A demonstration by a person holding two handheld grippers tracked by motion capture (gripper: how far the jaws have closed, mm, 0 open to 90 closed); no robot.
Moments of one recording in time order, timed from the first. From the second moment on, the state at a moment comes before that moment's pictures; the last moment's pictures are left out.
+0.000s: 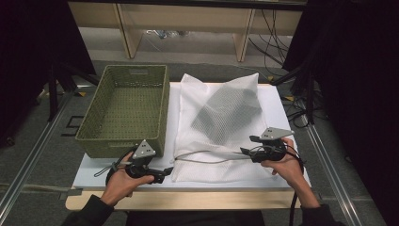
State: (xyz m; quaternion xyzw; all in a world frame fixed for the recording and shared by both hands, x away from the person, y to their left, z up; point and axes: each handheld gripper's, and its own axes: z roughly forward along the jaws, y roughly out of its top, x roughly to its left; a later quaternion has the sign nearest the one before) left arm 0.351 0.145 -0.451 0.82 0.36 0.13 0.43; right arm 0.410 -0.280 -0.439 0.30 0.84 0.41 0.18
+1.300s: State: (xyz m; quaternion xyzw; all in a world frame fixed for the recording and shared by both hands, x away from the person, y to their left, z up) left arm 0.329 0.144 -0.453 0.83 0.35 0.14 0.42; right arm 0.337 -0.305 -0.459 0.32 0.84 0.39 0.19
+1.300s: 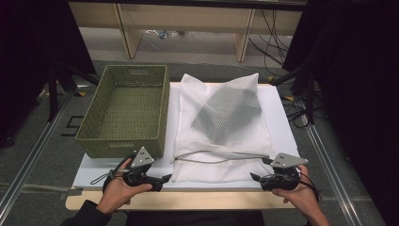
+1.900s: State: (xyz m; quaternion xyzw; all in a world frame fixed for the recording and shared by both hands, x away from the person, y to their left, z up) left arm 0.330 0.143 -0.455 0.83 0.35 0.14 0.41; right arm 0.325 -0.303 -0.464 0.32 0.85 0.37 0.18
